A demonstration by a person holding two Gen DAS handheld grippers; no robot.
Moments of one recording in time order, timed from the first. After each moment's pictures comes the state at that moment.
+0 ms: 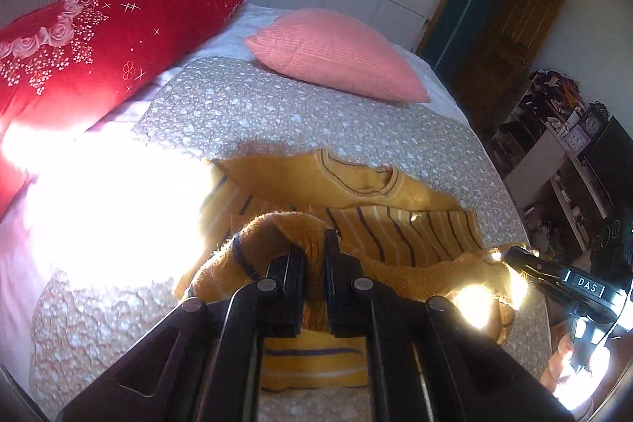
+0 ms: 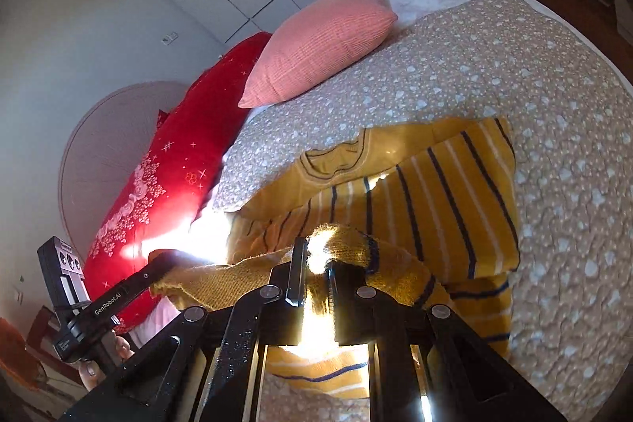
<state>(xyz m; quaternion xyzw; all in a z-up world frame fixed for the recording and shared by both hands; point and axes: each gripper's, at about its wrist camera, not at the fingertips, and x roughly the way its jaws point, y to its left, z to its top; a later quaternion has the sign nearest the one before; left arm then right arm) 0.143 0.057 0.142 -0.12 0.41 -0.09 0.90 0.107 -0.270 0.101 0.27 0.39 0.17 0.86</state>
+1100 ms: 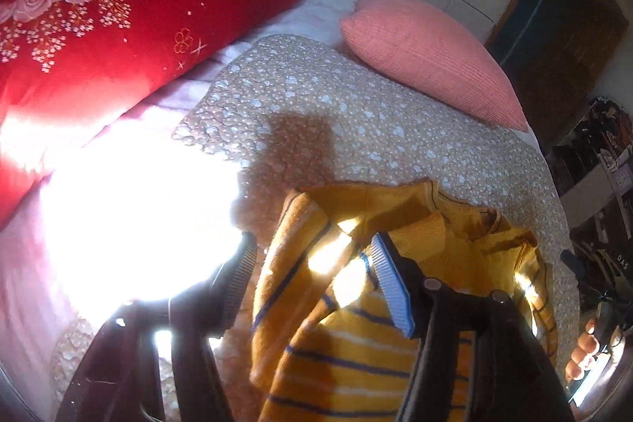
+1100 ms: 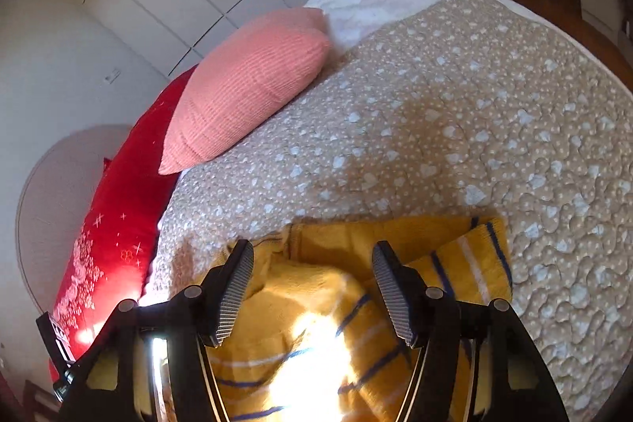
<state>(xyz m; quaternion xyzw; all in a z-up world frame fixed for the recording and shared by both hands) 0.209 0.134 0.102 -0.13 0.45 0.01 0.89 0.232 -0.299 0.080 0.29 0.39 0.09 0.87</state>
